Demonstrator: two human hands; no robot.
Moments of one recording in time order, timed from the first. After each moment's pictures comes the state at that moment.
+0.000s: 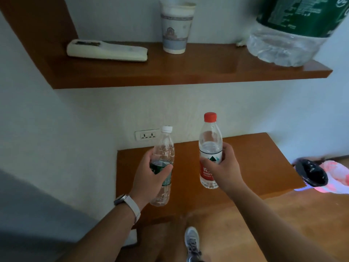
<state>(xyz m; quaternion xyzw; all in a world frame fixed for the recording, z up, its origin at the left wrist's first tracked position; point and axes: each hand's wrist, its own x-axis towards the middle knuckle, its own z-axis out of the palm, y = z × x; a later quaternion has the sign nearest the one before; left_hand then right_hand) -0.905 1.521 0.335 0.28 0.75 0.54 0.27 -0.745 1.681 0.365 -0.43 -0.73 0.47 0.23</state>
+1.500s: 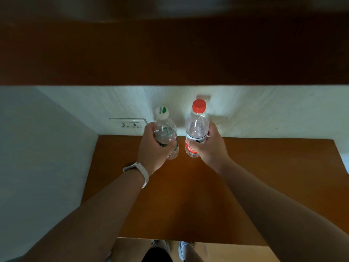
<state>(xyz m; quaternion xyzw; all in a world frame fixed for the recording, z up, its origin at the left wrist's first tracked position) -0.970 1.733 0.209 0.18 0.84 0.48 0.16 -0.867 1.895 0.203 -0.32 -0.77 0.54 0.11</state>
